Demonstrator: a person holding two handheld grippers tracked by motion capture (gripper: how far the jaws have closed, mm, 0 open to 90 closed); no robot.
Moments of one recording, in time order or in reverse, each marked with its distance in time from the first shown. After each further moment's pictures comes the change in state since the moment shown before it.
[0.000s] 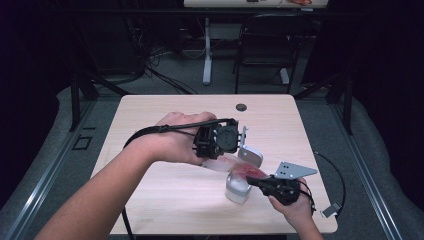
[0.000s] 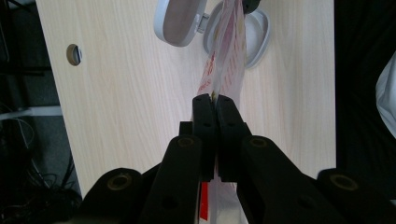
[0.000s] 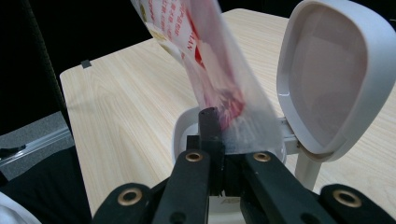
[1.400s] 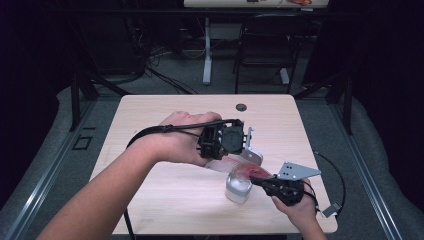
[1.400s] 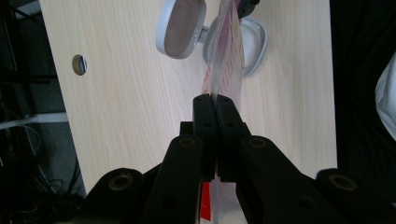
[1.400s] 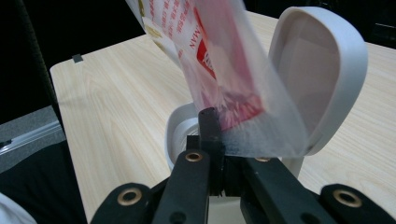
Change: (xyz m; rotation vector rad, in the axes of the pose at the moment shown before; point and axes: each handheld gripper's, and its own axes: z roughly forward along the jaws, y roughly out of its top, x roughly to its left) left arm -0.002 0.010 -0.006 -0.011 0.012 0.022; right arm 0.000 0.003 -0.008 0.010 -0.036 -0.031
